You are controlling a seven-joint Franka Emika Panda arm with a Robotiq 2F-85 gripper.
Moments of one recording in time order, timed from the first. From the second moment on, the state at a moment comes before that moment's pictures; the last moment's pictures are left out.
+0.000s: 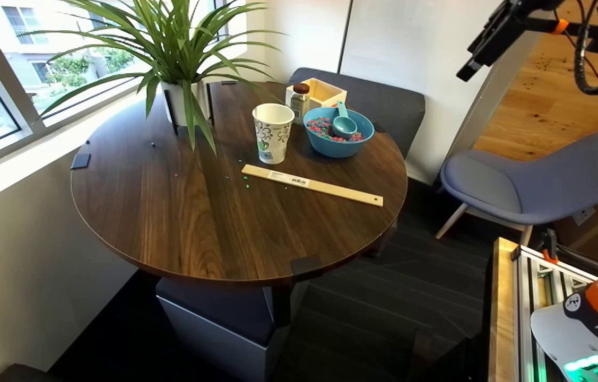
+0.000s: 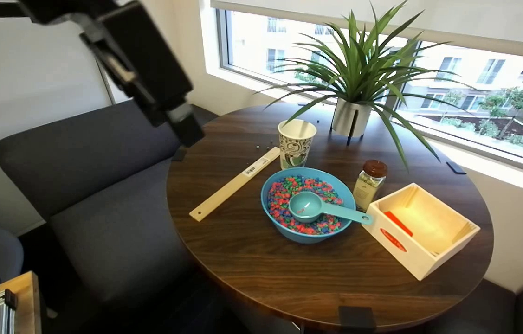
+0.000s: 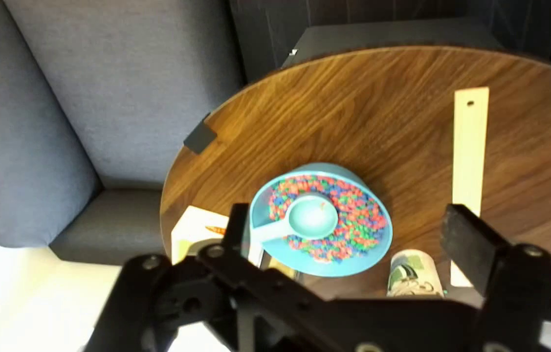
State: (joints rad) arm -0.06 -0.68 0.02 -2.35 -0.22 2.01 -0.07
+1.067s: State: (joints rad) arm 0.06 -0.18 0.07 -1.91 -0.19 2.02 -0.22
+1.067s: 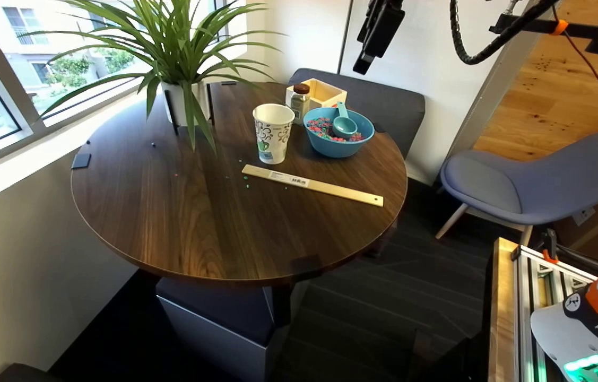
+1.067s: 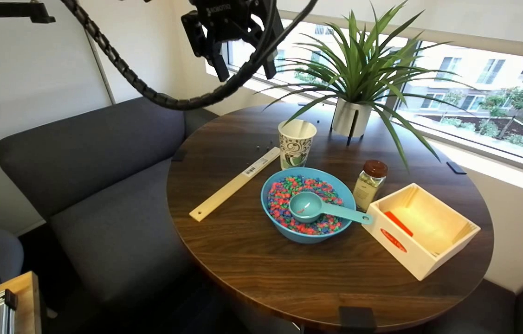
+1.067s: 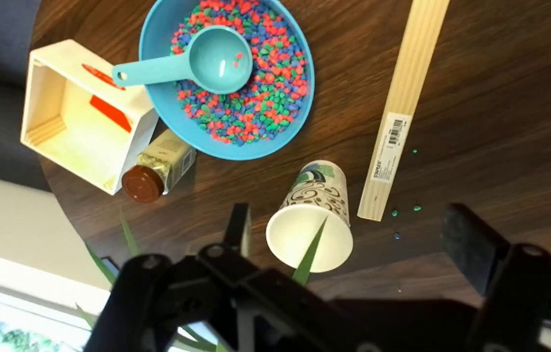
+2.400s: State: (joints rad) arm 0.00 0.23 -0.01 -1.54 0.02 2.05 0.16
